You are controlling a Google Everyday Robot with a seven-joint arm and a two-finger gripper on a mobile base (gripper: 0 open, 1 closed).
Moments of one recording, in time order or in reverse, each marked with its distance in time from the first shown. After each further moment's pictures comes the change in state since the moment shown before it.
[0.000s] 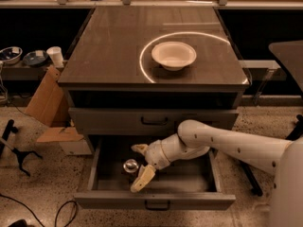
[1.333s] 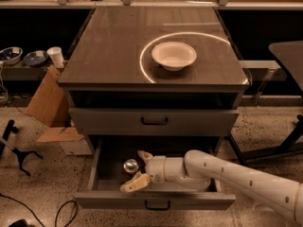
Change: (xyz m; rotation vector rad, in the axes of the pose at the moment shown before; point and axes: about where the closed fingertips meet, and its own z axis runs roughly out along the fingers) arm 0.017 -0.017 0.018 0.263 -0.288 0.216
